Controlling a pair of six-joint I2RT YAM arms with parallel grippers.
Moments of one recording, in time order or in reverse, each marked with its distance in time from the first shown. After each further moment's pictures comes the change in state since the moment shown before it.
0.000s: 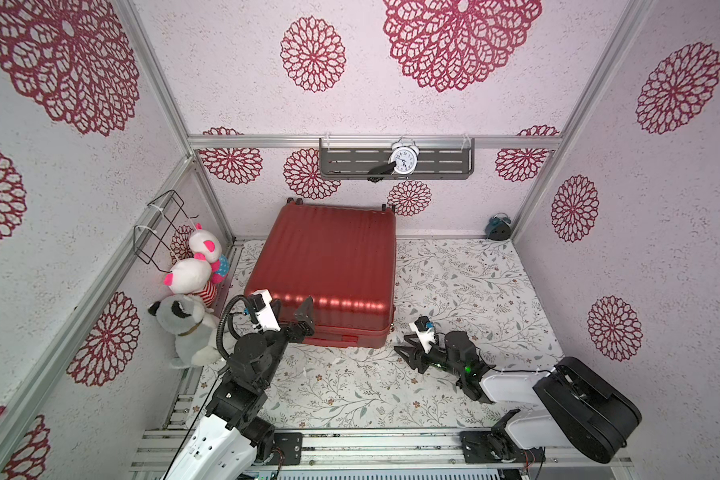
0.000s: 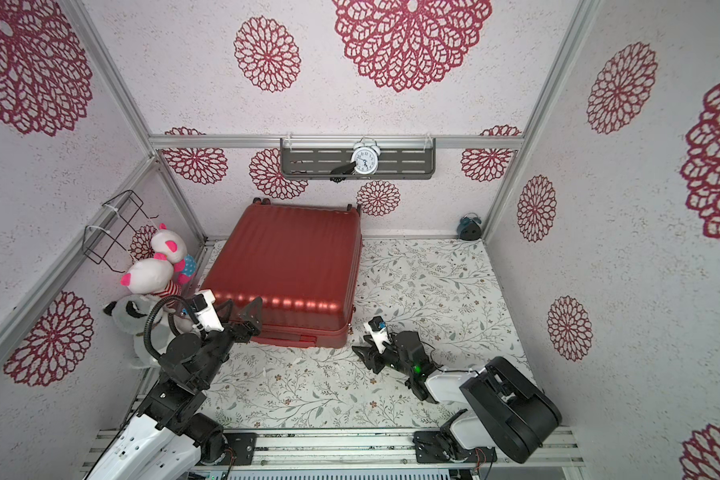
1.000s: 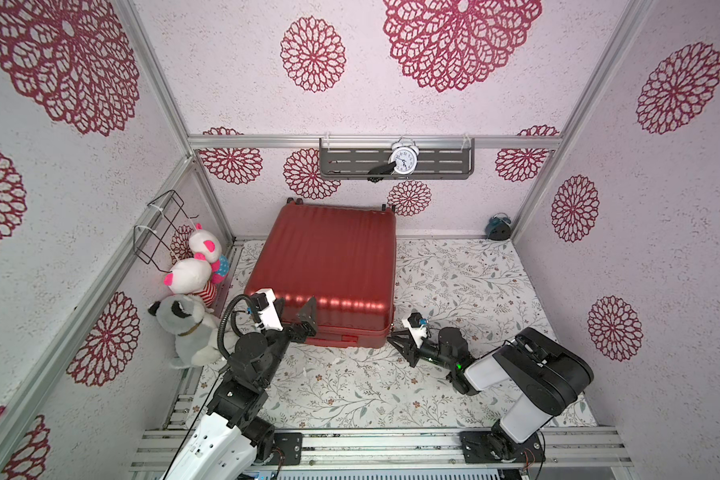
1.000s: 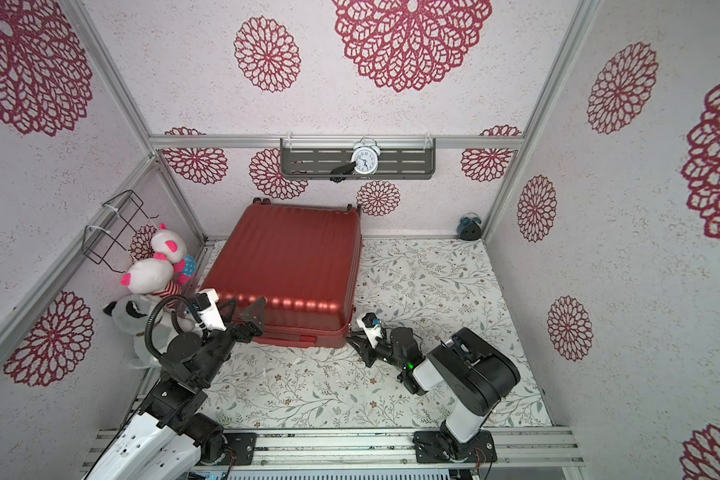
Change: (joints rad) left arm -0.002 0.014 0.000 0.022 0.039 0.021; right arm -0.005 0.255 0.041 0.351 -0.085 -0.014
